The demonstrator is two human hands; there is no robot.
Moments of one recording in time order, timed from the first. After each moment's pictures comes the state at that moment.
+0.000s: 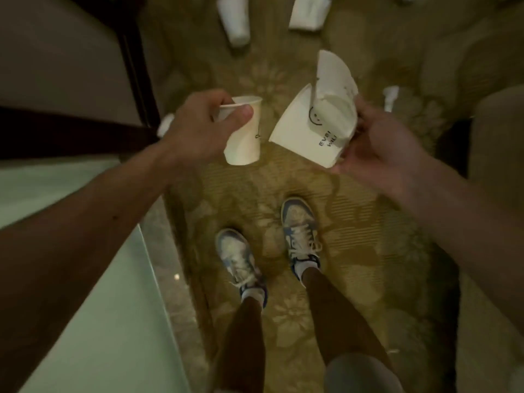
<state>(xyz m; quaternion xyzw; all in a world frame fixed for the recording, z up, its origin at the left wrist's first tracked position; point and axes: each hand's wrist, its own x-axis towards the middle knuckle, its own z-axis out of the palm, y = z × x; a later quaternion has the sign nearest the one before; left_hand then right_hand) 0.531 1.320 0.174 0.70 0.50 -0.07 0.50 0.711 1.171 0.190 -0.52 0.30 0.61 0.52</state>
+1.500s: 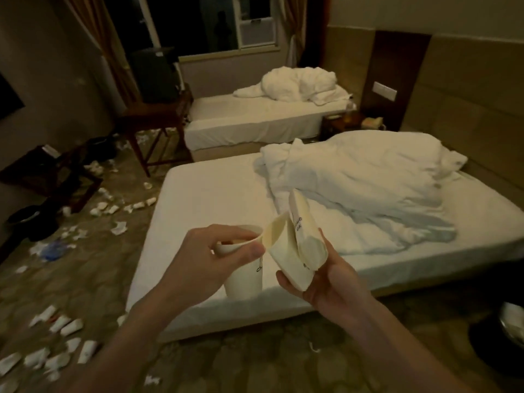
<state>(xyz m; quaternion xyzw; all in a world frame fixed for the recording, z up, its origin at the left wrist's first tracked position) 0.494 0.762 0.956 0.77 -0.42 -0.09 0.47 0.373 0.595 0.887 -0.27 0.23 -0.12 0.93</state>
